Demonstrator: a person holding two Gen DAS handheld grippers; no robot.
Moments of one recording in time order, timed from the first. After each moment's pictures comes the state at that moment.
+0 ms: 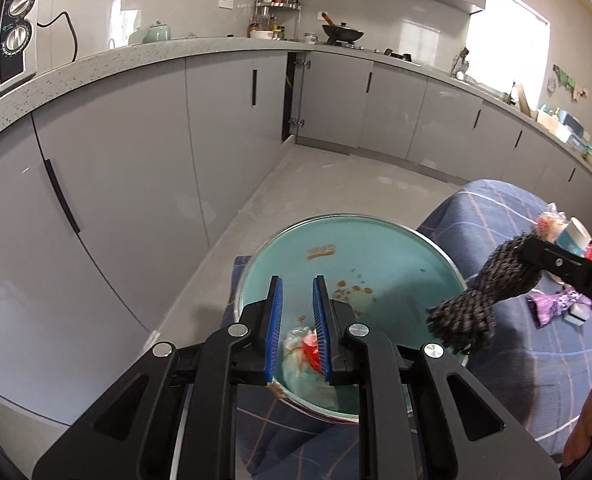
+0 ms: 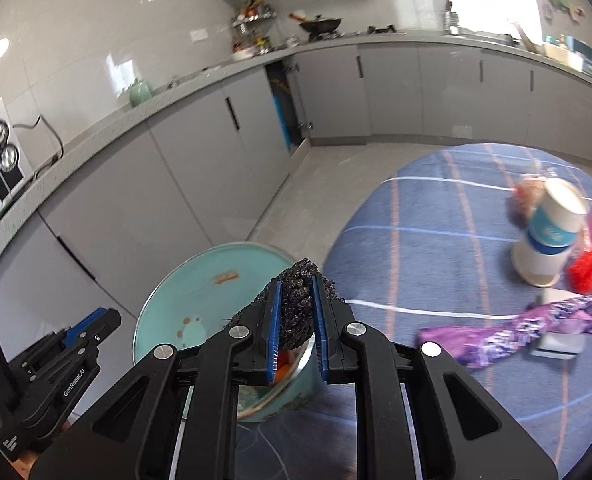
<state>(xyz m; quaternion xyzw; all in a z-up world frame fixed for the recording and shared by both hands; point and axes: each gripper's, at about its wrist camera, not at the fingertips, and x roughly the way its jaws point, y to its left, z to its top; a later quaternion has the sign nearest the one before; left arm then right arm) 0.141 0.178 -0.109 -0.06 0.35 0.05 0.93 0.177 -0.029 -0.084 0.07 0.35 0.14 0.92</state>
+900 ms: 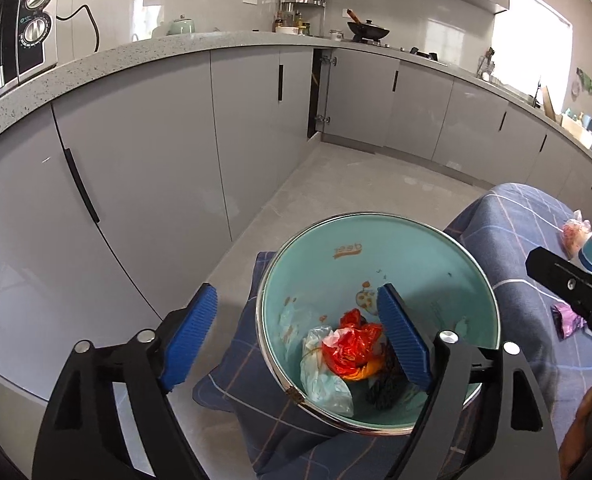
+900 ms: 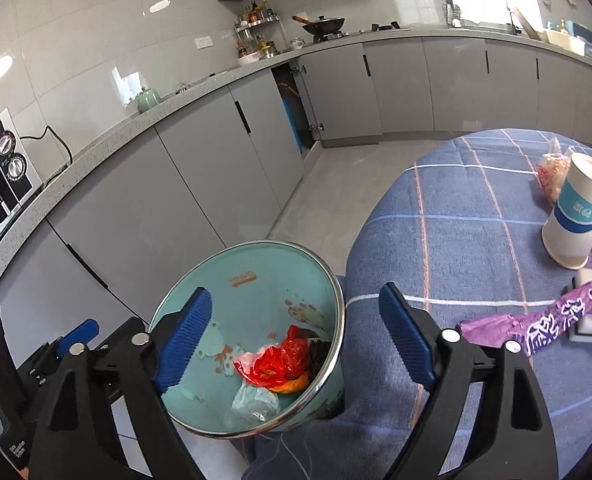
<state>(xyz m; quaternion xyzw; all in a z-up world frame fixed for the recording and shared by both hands) 0.146 0.181 -0.115 -0.06 0.35 0.09 0.93 0.176 -0.023 -0.096 0.11 0.34 0.15 0.92</state>
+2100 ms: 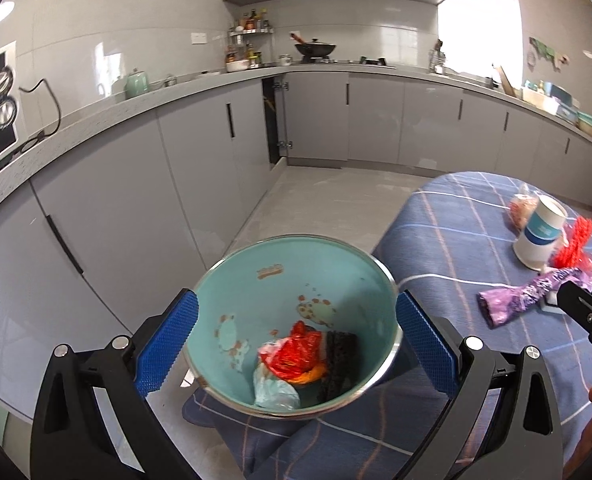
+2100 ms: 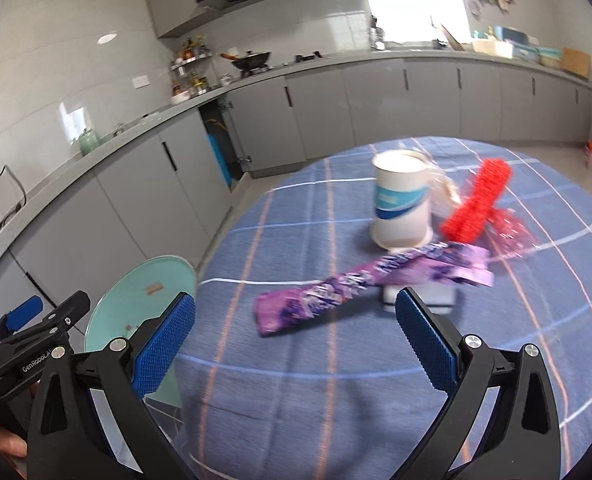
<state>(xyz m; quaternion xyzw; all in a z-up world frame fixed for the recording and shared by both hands) 0.123 0.078 -0.077 0.02 0.31 0.04 0.95 0.102 -0.155 -0.091 0.13 0.30 0.03 0.94</state>
